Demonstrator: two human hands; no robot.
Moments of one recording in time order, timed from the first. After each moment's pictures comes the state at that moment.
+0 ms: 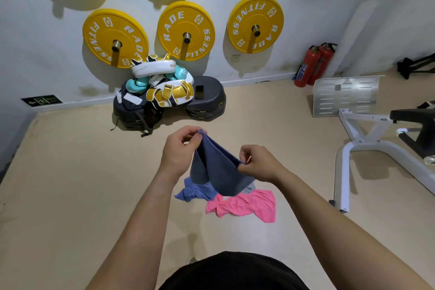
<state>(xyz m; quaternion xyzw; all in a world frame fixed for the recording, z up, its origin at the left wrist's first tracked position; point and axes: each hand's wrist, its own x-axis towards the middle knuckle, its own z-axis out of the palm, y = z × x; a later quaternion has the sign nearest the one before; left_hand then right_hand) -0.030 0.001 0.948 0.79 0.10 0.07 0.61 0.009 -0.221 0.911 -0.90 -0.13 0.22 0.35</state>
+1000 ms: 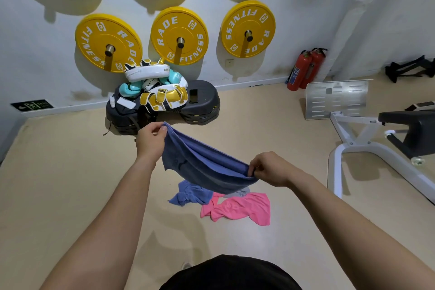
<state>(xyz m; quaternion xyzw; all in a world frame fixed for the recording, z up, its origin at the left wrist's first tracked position) 0.020 0.058 0.912 0.82 0.27 0.10 0.50 0.008 -0.269 0.922 -0.92 -0.21 0.25 0.21</state>
